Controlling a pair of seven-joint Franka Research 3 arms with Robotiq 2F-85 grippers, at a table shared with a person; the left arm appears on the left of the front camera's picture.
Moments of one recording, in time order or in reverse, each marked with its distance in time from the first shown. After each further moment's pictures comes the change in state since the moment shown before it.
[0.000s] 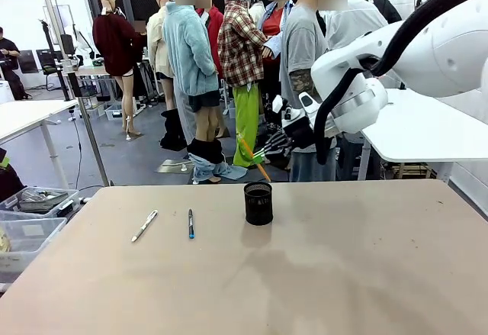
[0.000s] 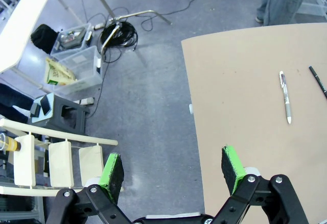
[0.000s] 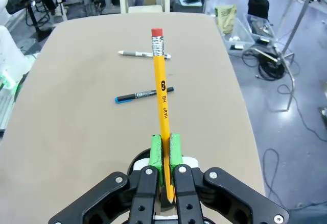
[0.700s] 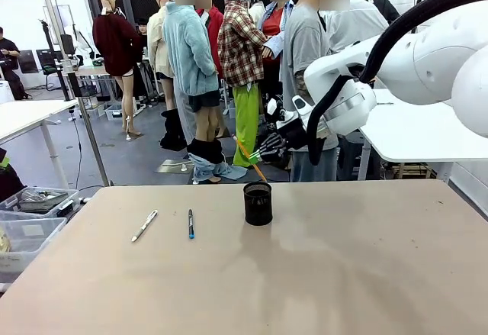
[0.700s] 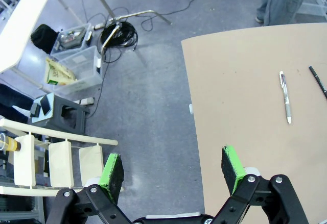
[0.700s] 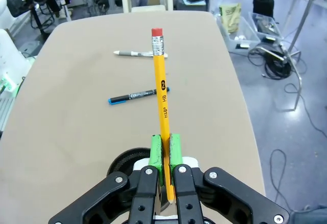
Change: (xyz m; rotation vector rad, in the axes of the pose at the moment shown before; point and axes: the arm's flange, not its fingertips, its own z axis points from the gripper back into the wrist) left arm 0.000 0.000 0.000 0.000 0.000 0.000; right arm -0.010 -0.026 -0.017 0.041 -0.006 -0.031
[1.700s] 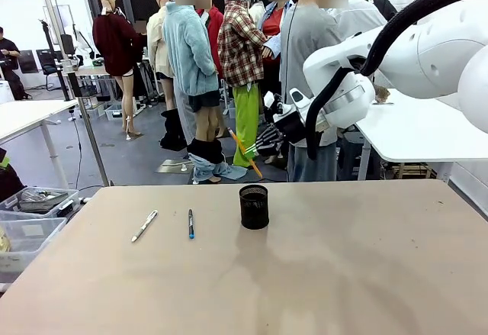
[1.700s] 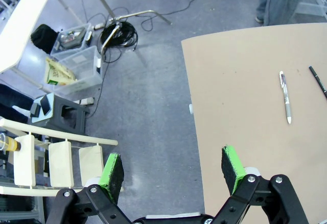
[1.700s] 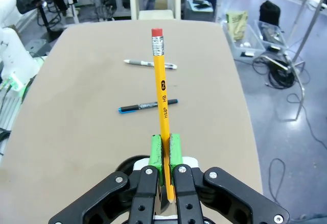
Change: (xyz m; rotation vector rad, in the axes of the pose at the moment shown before) left arm 0.000 0.000 0.000 0.000 0.000 0.000; right arm 0.024 0.010 0.004 0.029 -0.011 0.040
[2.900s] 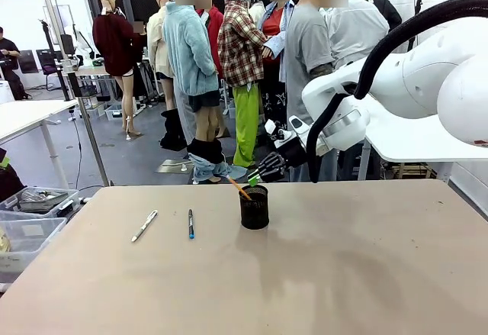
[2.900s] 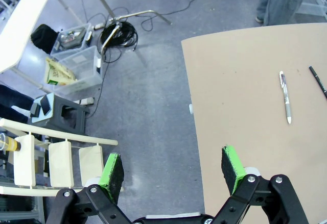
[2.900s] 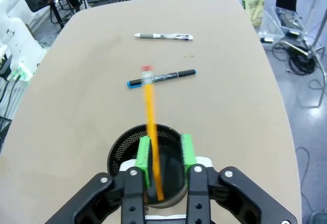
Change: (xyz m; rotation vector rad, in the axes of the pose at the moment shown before) left arm 0.000 0.000 0.000 0.000 0.000 0.000; right arm -0.064 -0.002 -0.029 0.074 0.024 -0.078
